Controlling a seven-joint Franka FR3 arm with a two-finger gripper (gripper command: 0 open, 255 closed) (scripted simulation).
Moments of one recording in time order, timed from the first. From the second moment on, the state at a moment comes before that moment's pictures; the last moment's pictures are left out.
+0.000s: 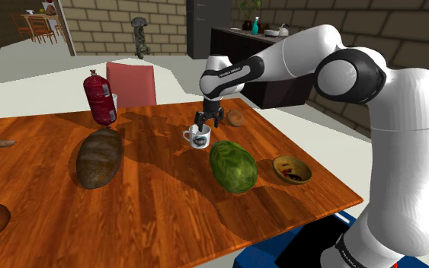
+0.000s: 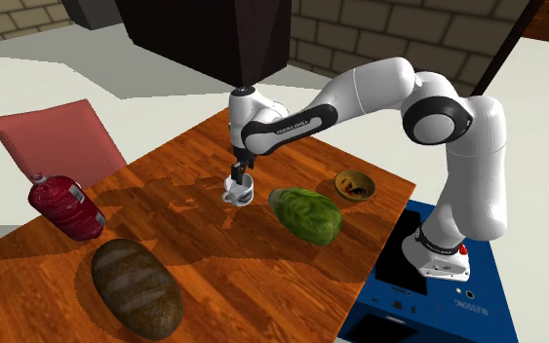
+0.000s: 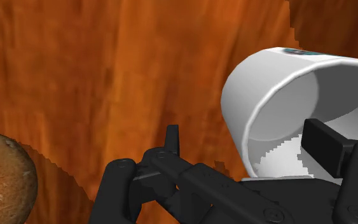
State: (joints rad) arm -0.03 0.48 0.05 -1.61 0.03 2.15 0.07
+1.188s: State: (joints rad) arm -0.03 0.48 0.05 -1.62 0.02 2.16 0.07
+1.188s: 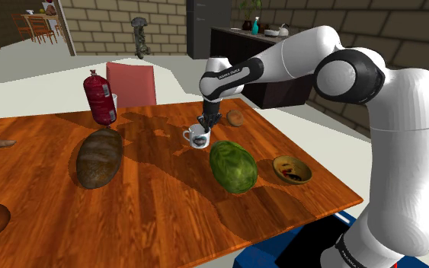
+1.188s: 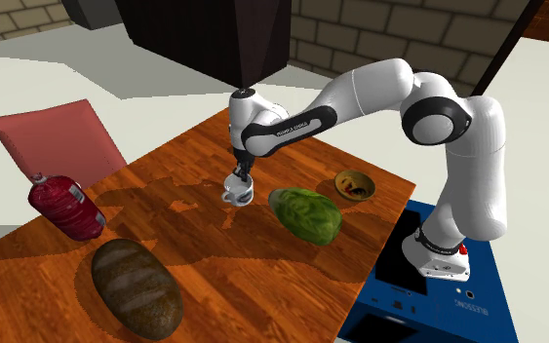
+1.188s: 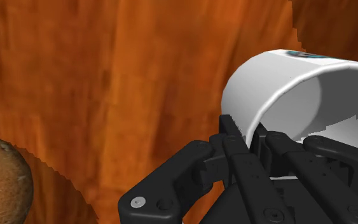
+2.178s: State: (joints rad) arm -0.03 0.42 0.05 -1.53 0.03 2.00 0.08
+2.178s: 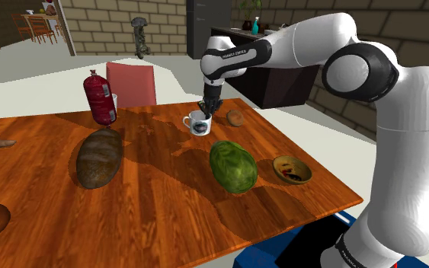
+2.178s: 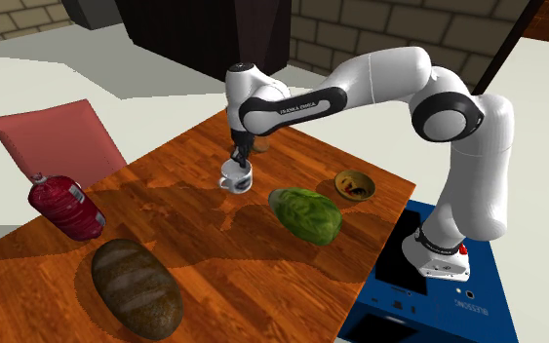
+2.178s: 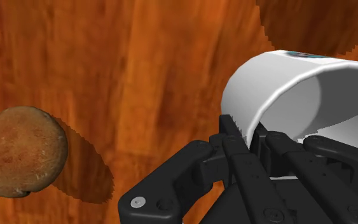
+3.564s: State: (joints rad) arm -0.10 -0.07 0.01 -2.03 0.05 2.01 -0.04
